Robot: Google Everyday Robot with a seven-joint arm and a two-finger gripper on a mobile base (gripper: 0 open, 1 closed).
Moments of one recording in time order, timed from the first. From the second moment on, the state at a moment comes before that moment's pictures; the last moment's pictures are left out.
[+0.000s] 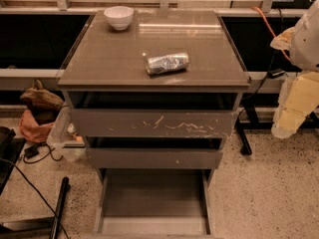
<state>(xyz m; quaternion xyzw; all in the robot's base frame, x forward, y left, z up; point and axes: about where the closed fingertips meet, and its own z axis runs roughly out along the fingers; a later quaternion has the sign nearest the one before) 0.439 -0.216 0.980 -0.60 0.78 -0.04 0.17</state>
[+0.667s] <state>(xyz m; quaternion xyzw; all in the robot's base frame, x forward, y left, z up) 0.464 -0.210 0.972 -0.62 0.76 -0.04 0.19</state>
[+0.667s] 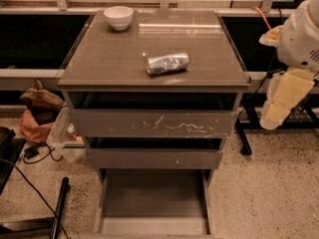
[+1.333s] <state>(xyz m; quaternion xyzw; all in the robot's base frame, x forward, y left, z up) 0.591 -0.191 0.949 -0.65 0.70 -0.01 0.28</state>
